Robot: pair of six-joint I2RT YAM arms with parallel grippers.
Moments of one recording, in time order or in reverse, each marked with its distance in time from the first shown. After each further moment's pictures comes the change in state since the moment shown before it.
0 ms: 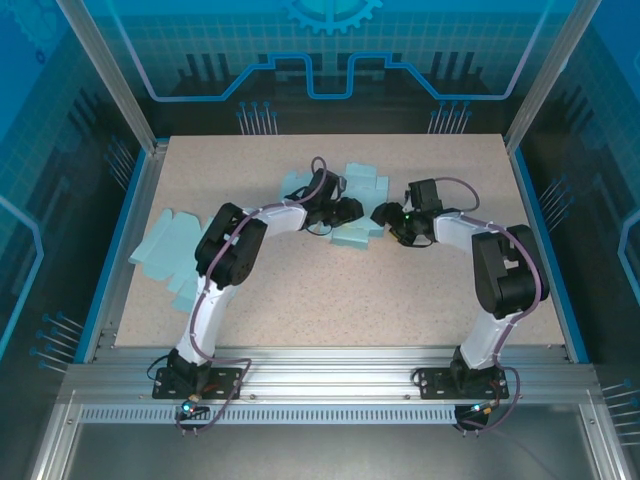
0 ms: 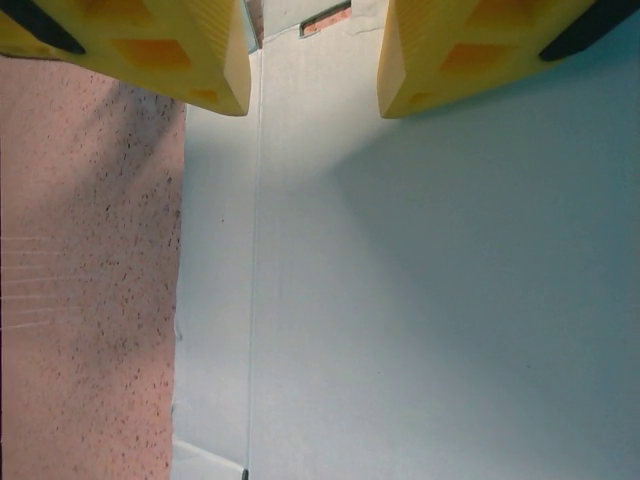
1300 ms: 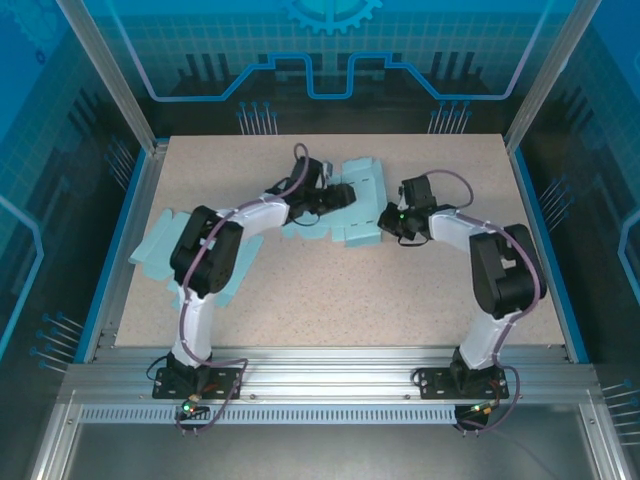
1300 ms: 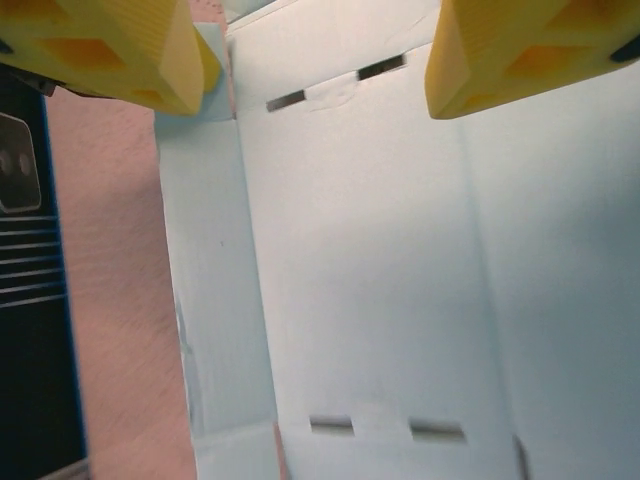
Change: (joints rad) left arm 0.069 -0.221 -0.104 -0.008 -0.020 0.058; right arm 0.039 -0.026 0.064 -0.078 0.130 -0.216
